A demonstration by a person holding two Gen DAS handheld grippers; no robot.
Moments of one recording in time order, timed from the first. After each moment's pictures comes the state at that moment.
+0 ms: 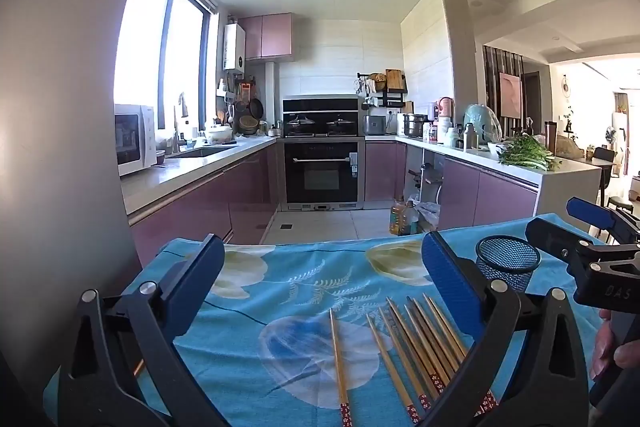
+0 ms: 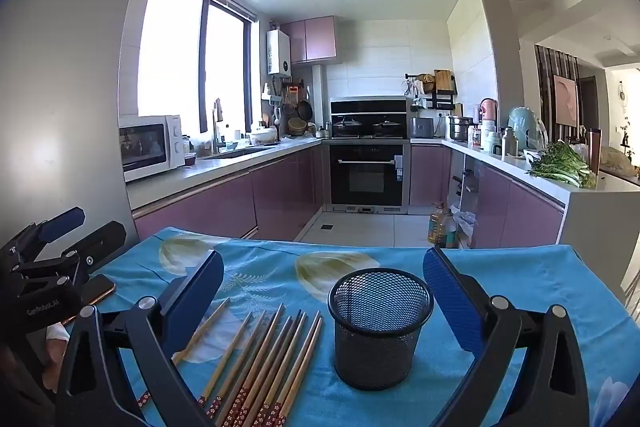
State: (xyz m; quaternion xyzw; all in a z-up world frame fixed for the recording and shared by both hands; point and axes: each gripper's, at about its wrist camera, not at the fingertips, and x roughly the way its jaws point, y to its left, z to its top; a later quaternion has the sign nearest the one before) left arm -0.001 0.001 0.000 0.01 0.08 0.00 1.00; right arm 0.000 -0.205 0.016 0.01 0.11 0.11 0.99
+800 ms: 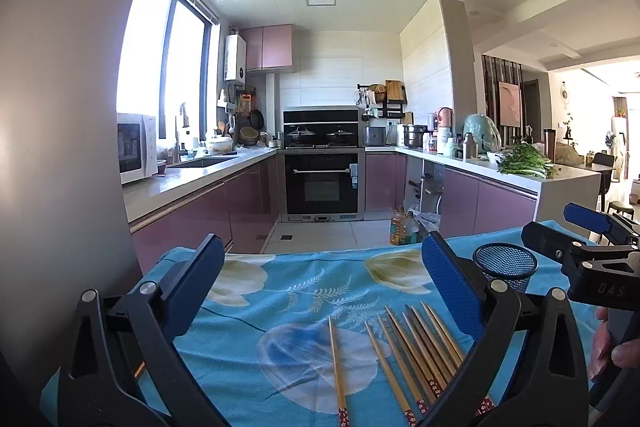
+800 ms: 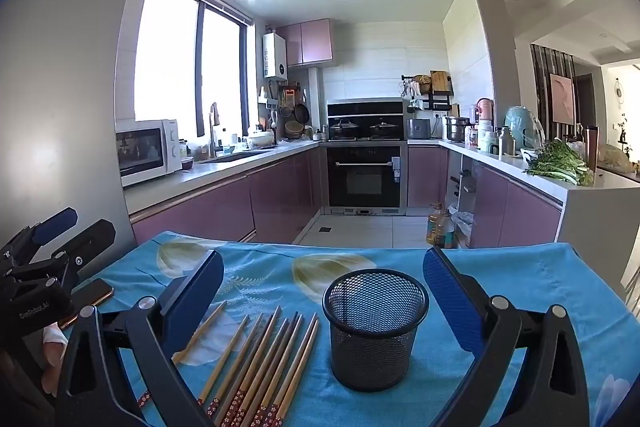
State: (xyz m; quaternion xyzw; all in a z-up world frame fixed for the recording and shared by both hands) left arm -0.009 -0.008 0.002 0.02 0.06 0.00 1.00; right arm 0.000 -0.209 0.016 0.02 0.10 0.11 0.99
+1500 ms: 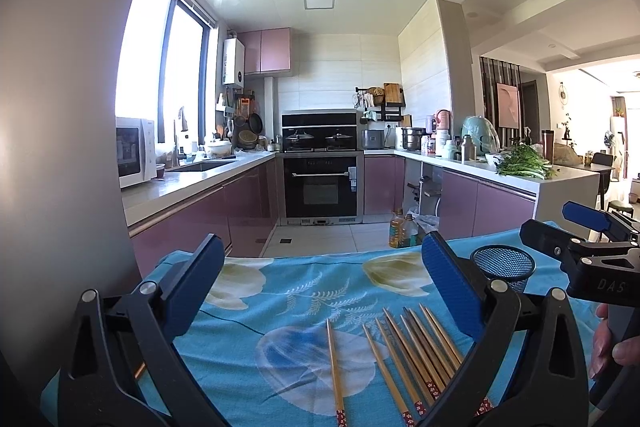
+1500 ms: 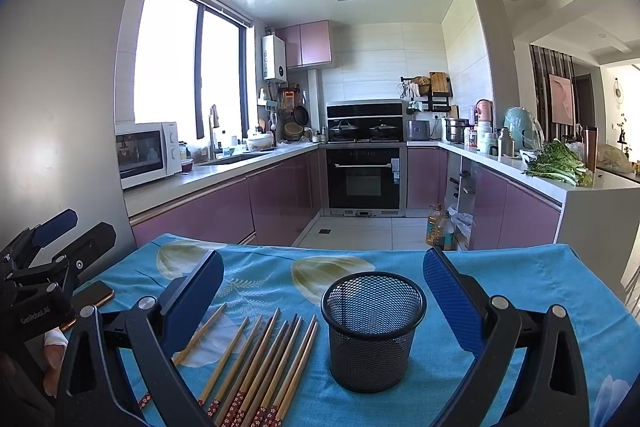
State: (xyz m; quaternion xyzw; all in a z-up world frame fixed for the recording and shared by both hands) left arm -0.009 -0.008 0.007 0.02 0.06 0.00 1.00; right arm -0.002 -0.211 0.017 0.02 0.10 0.11 0.99
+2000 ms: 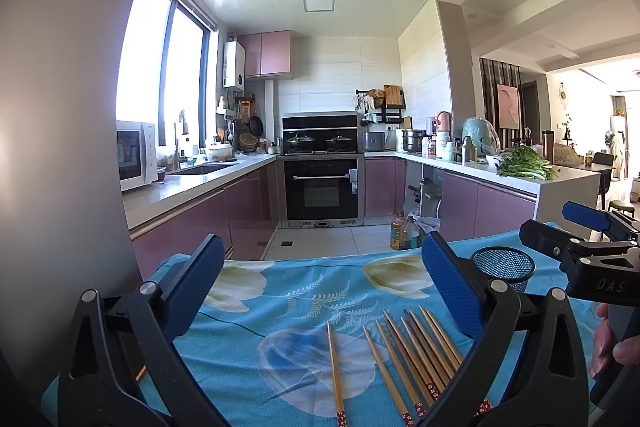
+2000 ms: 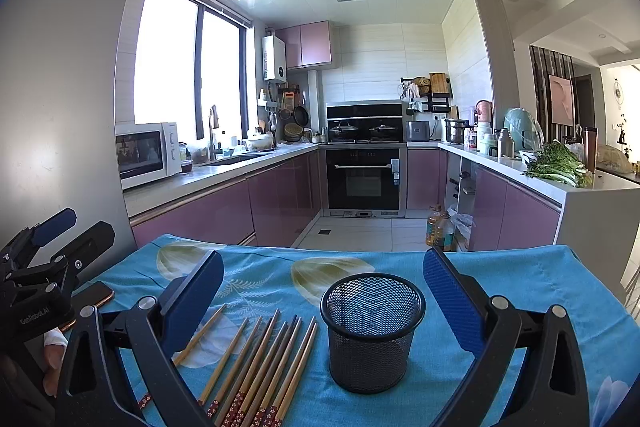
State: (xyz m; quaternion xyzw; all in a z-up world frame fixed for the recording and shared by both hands) left arm -0.005 -0.010 0.007 0.02 0.06 0.00 1.00; right arm -0.002 -0.210 0.018 0.02 0.10 0.11 0.99
